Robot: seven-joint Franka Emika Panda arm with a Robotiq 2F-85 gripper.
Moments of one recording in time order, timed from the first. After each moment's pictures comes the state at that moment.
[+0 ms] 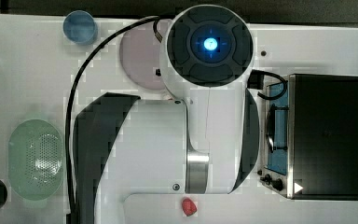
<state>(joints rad) -0.02 -0.02 0.02 -1.77 0.00 0.18 0.06</state>
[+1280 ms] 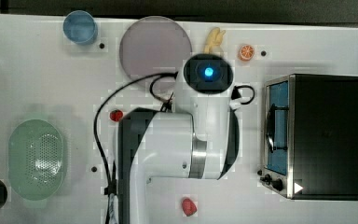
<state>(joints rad) -0.11 0.02 0.08 -2.11 0.03 0.31 -0.47</state>
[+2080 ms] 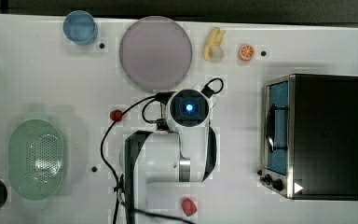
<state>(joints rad) -0.10 0.14 0.10 -2.33 -0.02 0.81 -0.88</state>
